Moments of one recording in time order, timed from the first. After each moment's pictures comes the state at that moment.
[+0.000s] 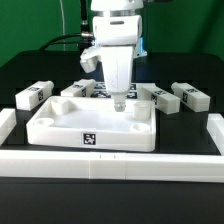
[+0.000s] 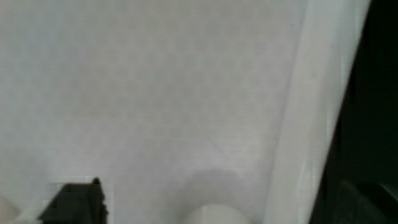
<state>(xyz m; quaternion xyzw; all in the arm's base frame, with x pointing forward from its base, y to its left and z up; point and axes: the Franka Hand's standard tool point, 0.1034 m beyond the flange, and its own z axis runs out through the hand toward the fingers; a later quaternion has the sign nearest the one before) 0.468 -0.020 0.022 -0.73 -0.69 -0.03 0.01</state>
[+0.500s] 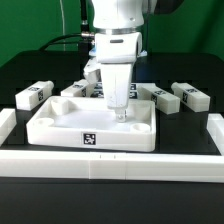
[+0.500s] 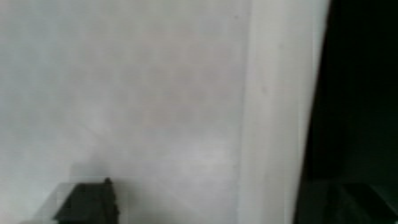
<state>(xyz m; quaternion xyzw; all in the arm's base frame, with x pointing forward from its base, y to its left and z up) 0.458 -0.018 0.005 -0.74 -0.67 -0.02 0.02</state>
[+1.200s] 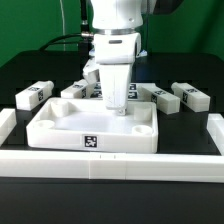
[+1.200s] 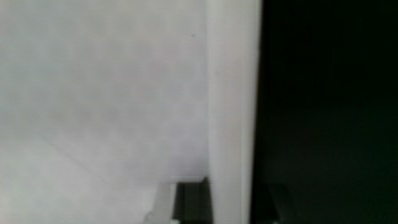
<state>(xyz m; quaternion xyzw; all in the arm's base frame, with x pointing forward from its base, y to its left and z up) 0.457 -0.018 0.004 -0.75 -0.66 -0.02 0.02</state>
